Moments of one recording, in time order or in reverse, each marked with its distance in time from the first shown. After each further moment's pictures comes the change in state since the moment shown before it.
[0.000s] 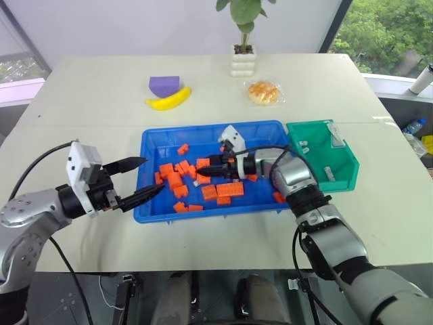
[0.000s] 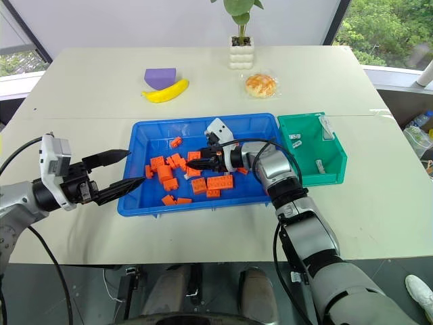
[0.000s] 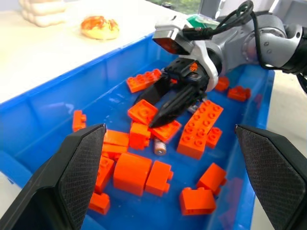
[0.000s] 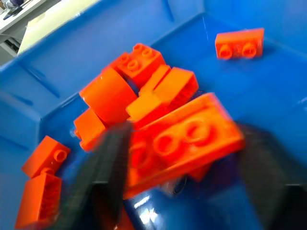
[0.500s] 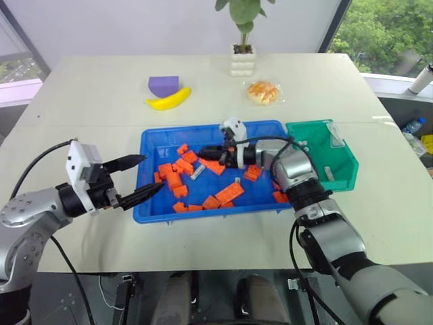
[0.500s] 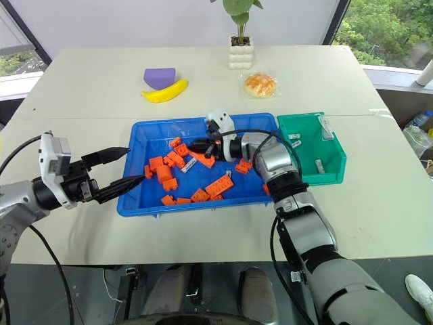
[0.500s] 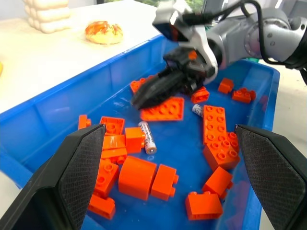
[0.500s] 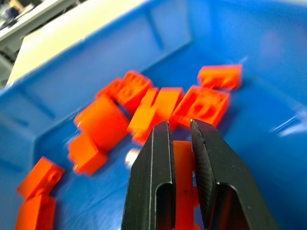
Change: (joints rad) left arm -0.017 -0.009 -0.008 0.006 0.022 -0.018 0.000; right arm -0.066 0.028 -0.064 0.023 0.001 -0.051 -0.060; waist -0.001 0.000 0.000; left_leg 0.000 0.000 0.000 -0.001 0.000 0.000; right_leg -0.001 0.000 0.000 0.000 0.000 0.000
